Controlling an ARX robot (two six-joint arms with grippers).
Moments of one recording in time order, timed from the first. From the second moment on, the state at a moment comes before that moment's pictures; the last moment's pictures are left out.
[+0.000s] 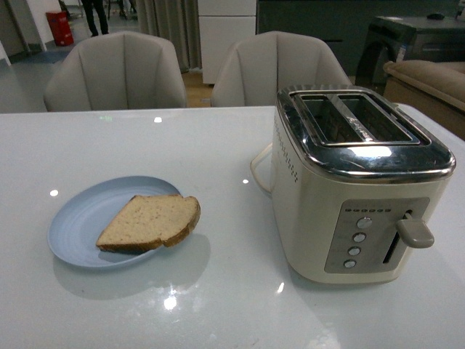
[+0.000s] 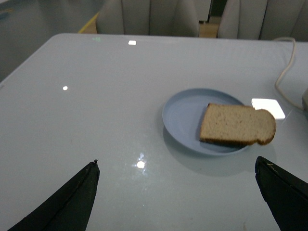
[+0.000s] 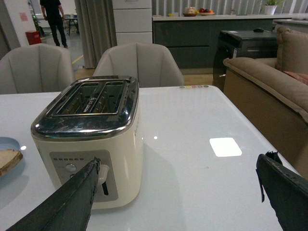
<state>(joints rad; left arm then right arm) -0.13 0.17 0.15 -0.22 -0.25 -0.11 0.00 0.00 0.01 0.00 0.00 0.00</state>
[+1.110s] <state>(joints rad) 0.11 1.89 0.81 0.61 0.06 0.07 0.00 0.00 0.01 0.00 0.00 0.00</state>
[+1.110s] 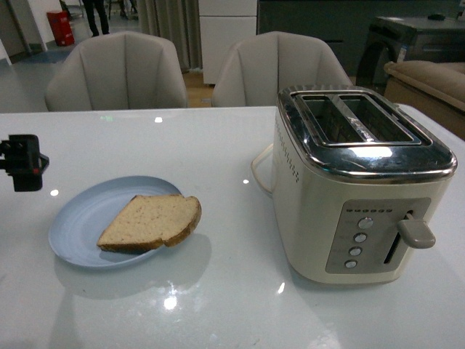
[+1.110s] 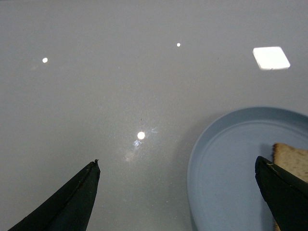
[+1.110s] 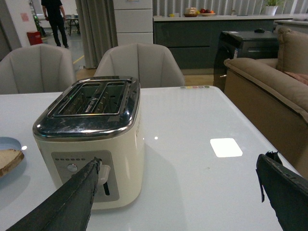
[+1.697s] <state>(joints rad) 0.09 2.22 0.99 0.66 0.13 0.08 0.00 0.00 0.01 0.00 0.00 0.00</state>
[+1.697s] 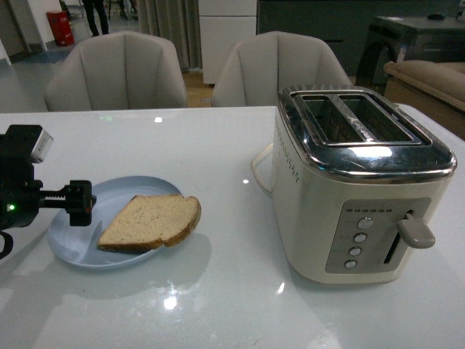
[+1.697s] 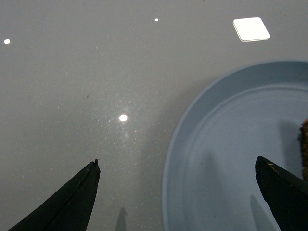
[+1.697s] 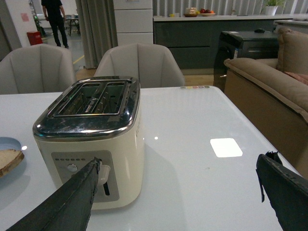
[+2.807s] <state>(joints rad) 0.12 2.28 1.00 0.72 0.19 -0.05 0.00 0.00 0.01 0.00 0.00 0.00</state>
